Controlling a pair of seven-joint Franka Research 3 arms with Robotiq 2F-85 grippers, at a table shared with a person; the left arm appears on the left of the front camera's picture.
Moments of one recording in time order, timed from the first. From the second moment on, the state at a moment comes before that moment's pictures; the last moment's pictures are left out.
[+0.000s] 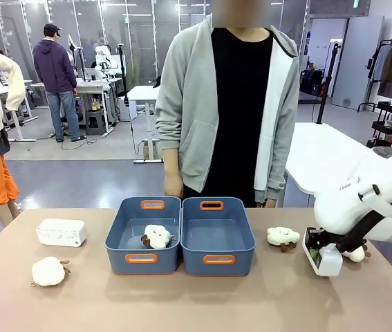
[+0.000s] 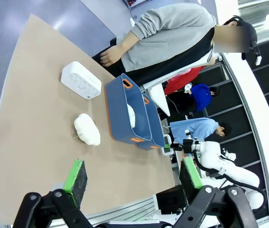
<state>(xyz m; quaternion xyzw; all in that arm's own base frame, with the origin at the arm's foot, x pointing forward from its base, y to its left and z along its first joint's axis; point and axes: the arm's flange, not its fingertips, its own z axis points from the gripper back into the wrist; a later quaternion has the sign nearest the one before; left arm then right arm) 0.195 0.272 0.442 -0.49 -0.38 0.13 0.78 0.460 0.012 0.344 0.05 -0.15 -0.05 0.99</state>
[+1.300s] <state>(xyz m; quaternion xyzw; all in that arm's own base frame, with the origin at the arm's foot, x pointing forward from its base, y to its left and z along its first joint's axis) 0.195 0.272 0.442 -0.49 -0.38 0.13 0.78 0.463 0.231 0.431 0.09 -0.16 0.13 0.97</state>
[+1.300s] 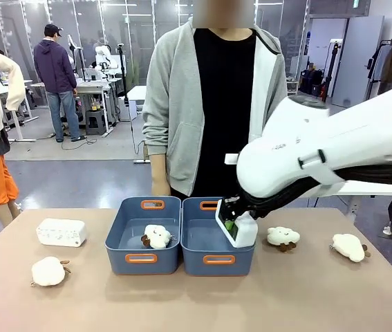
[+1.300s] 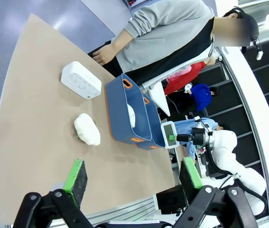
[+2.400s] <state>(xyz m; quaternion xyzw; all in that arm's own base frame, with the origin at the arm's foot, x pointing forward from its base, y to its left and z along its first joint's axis) 0.195 0.272 0.442 -0.49 -0.38 0.13 0.78 0.498 0.239 0.396 0.09 -0.13 0.12 0.98</state>
